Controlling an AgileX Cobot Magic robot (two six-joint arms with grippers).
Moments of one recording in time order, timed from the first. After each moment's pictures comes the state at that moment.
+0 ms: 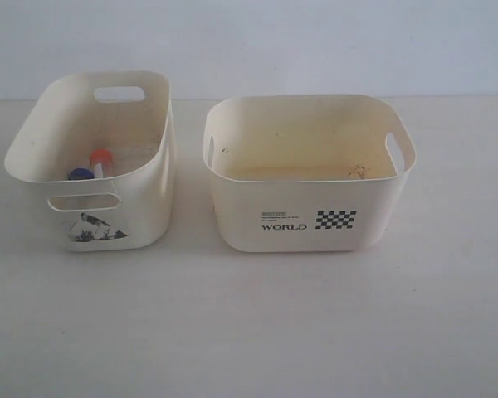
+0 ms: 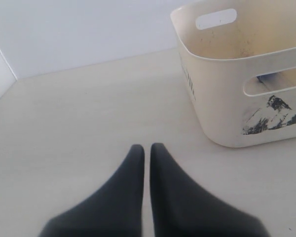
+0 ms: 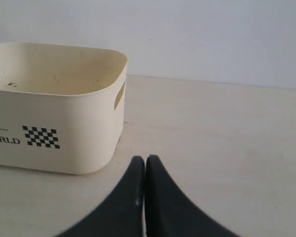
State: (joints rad) left arm -0.01 0.00 0.00 0.23 0.34 -0.03; right arm 0.03 0.00 0.00 0.11 0.26 -0.11
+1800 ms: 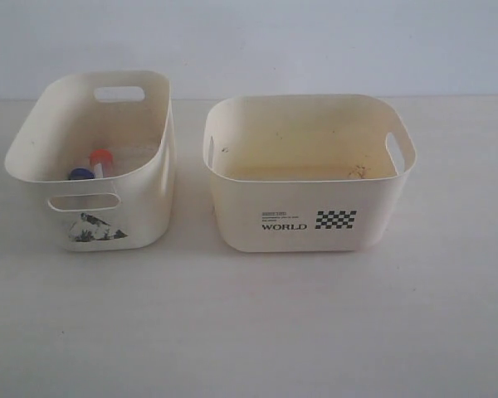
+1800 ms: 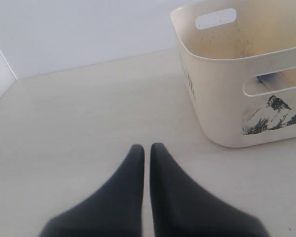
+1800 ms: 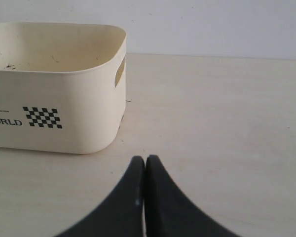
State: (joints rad) left arm -0.01 0.00 0.00 0.23 0.34 -0.03; right arm 0.02 0.00 0.00 0.11 0.33 -0.08
